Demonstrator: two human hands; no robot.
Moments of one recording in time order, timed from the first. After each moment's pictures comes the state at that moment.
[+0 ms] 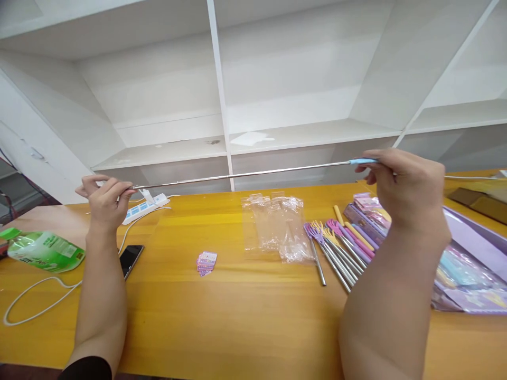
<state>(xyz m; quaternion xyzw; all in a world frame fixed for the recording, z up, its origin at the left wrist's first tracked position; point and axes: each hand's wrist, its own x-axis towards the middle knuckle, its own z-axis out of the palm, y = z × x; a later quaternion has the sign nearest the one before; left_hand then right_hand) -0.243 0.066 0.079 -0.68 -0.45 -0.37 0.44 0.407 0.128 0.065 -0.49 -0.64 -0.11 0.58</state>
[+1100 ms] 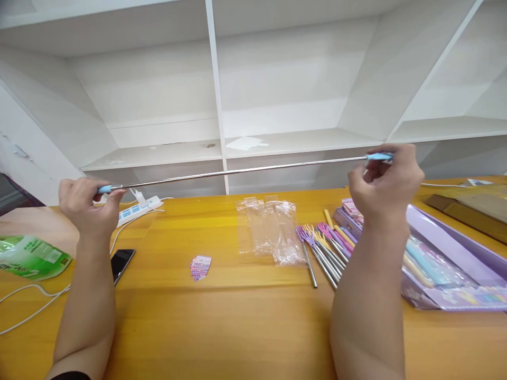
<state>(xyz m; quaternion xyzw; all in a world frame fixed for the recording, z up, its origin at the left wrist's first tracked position) -0.201 0.049 0.096 -0.64 -0.40 -0.51 0.42 0.392 0.142 0.069 -0.59 -0.49 -0.18 0.62</state>
